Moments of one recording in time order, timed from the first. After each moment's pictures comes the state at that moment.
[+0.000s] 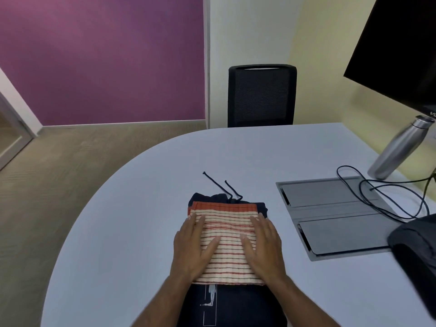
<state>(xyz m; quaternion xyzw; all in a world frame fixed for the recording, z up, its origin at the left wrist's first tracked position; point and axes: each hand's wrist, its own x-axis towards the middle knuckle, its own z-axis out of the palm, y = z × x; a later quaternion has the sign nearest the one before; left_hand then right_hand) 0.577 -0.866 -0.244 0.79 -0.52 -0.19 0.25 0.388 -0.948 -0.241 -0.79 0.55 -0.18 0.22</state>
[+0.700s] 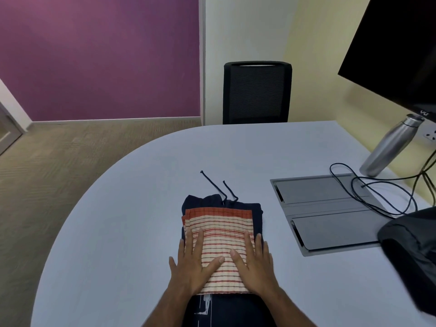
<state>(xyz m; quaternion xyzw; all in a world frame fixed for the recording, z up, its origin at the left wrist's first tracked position) 0.555 -0.849 -0.275 0.81 -0.50 -0.29 0.10 0.375 -0.925 -0.284 -0.76 0.58 0.01 0.29</state>
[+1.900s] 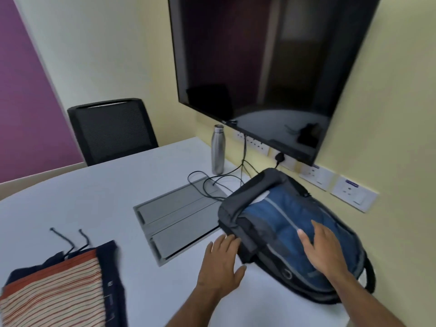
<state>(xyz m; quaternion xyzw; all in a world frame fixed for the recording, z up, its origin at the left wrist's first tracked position) 0.134 -0.924 -0.175 0.50 -0.85 -0.14 0.12 -0.176 -0.926 -0.157 -0.55 0.81 -0.18 0.08</state>
